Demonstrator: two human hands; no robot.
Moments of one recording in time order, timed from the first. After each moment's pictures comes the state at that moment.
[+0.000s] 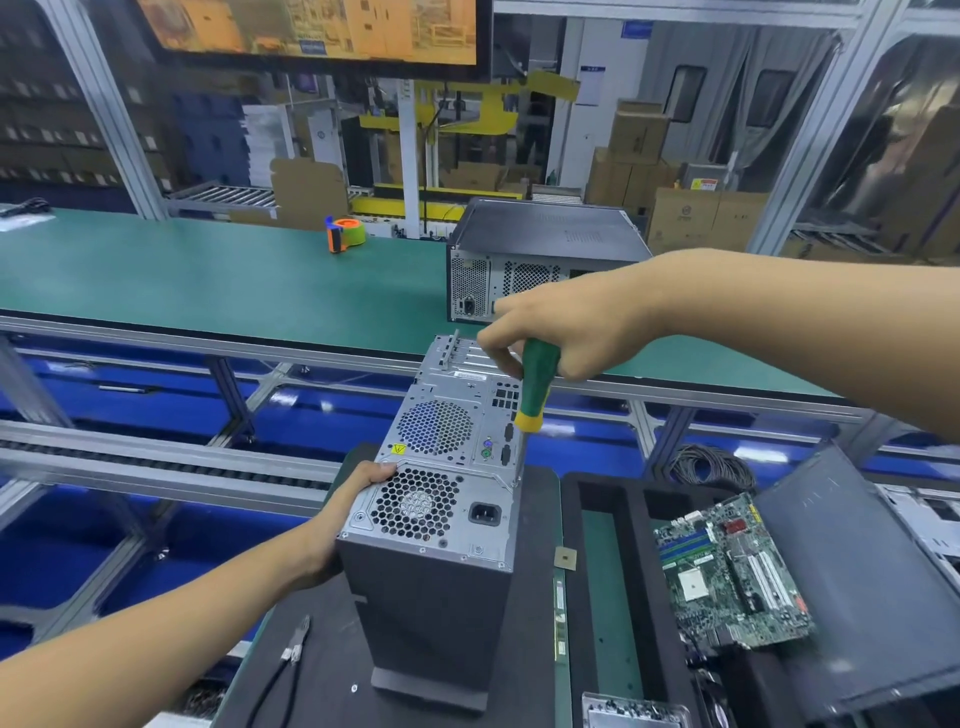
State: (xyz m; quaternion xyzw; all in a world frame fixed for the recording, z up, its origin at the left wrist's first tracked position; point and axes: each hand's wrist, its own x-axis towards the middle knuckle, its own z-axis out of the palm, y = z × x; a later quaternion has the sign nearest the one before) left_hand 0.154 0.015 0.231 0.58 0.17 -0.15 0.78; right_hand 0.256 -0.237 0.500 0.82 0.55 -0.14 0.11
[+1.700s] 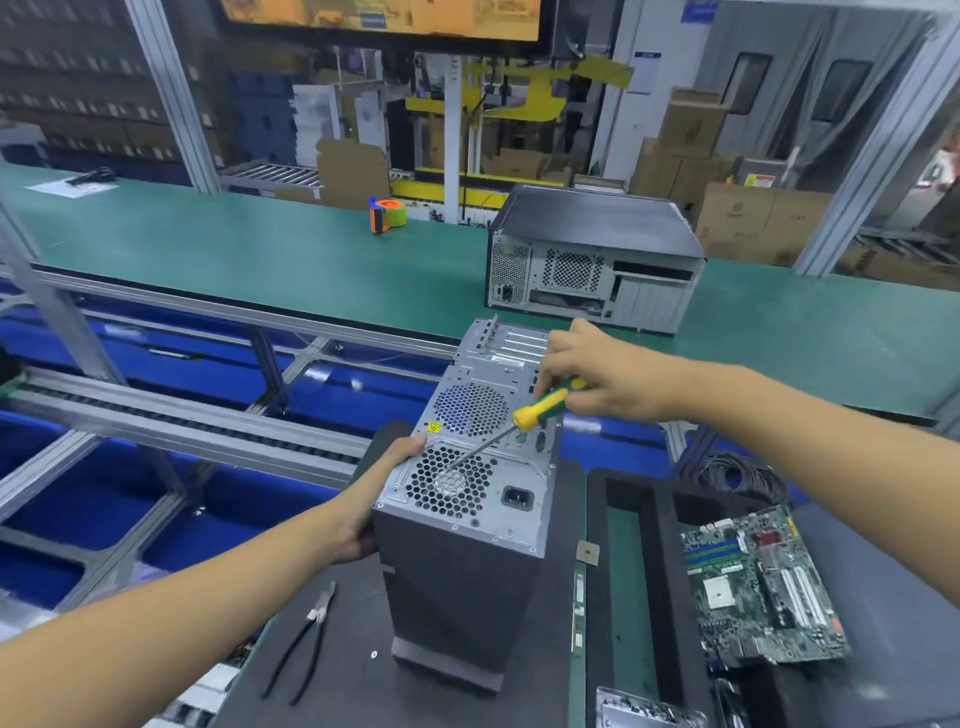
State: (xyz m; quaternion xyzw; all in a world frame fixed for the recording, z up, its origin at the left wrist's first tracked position) left_hand 0.142 0.010 0.237 0.55 0.18 -0.20 0.79; right_hand 0.285 -0.257 0.397 0.83 0.55 -0.06 -0.09
